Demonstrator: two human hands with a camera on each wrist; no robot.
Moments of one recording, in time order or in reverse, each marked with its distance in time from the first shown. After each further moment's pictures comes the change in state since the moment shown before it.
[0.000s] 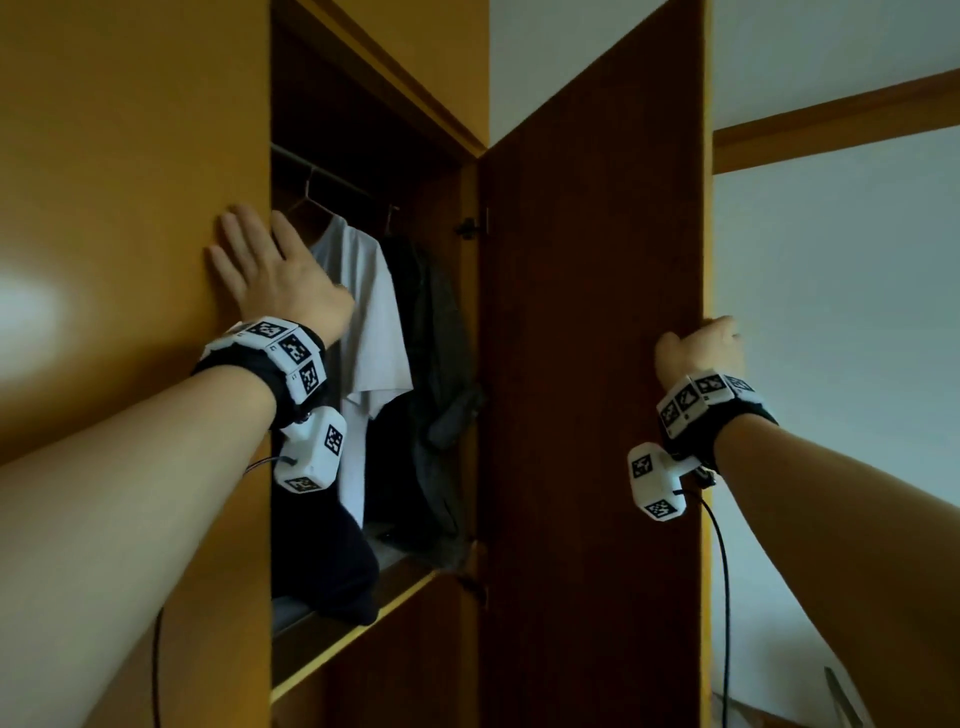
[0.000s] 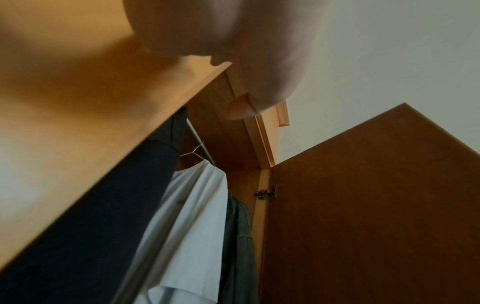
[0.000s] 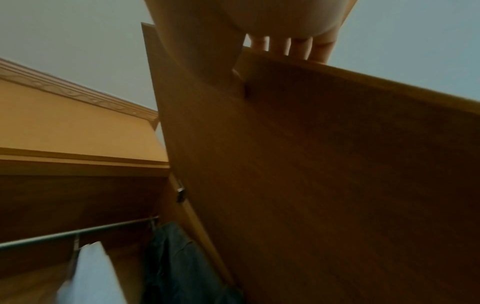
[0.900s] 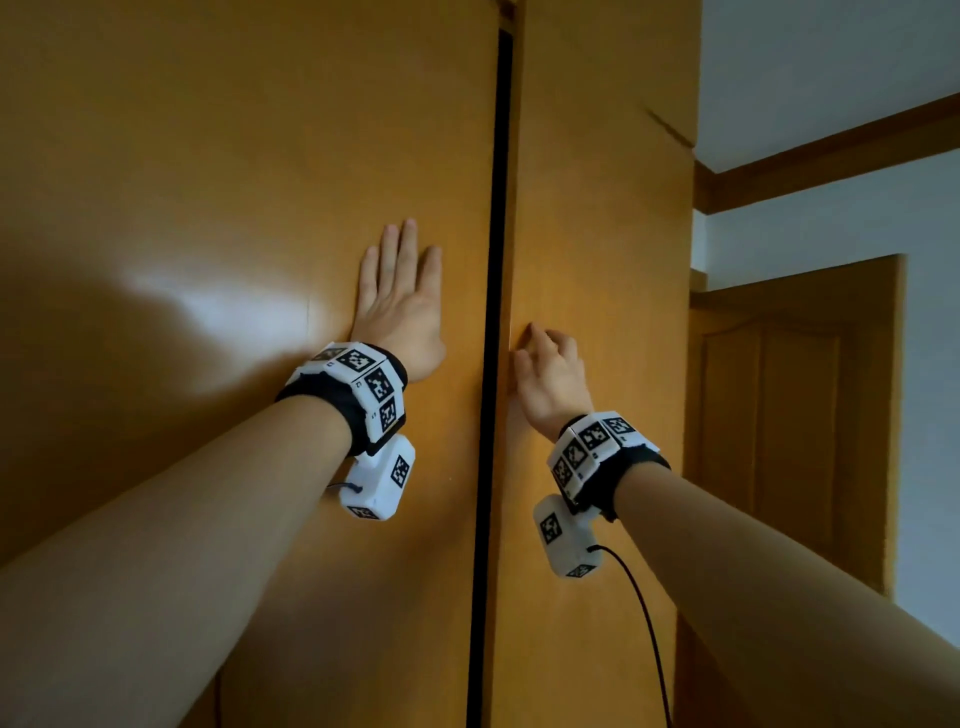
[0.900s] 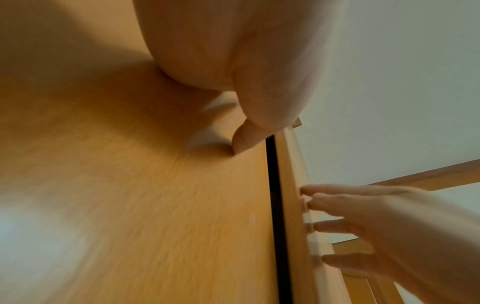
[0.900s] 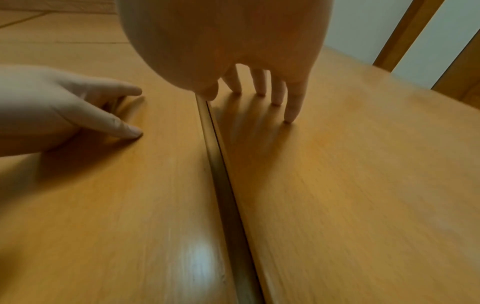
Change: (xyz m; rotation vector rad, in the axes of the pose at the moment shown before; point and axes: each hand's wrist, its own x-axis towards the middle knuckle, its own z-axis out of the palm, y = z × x) left_hand 0.001 -0.098 -0.074 0.409 -0.200 0.263; right_hand -0.240 -0.169 0.153 0.388 -0.709 -0.708
